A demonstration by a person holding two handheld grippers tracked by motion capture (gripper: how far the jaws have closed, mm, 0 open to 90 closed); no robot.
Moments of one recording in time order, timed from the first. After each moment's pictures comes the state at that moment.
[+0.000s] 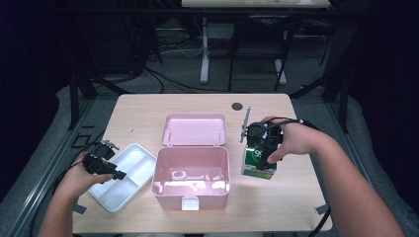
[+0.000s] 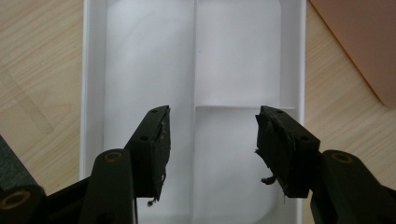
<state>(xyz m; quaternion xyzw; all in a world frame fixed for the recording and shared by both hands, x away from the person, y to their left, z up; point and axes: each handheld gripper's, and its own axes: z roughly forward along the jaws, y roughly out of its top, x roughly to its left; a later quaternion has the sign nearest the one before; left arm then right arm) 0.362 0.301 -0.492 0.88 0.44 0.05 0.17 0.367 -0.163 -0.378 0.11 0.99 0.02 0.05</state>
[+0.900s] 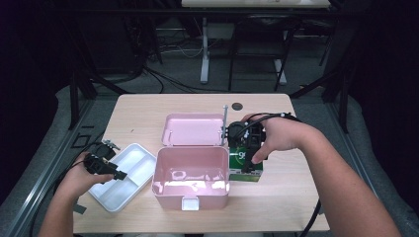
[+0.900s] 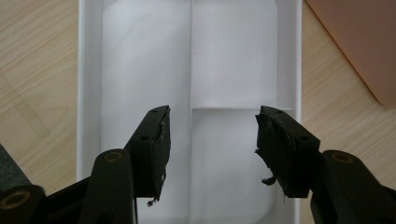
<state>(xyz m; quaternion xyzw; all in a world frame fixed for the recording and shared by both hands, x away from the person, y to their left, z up) 0.362 0.300 -0.492 0.88 0.44 0.04 0.17 0.354 -0.115 -0.353 0.06 1.00 0.02 0.02</state>
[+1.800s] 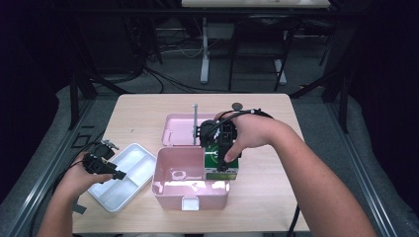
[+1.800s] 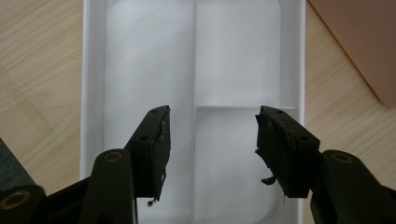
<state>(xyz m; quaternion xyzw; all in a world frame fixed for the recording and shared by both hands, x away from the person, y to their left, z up) 0.363 0.302 -0.492 0.88 0.44 0.04 0.17 0.356 -0.054 -0.347 0.03 1.00 0.02 0.02</state>
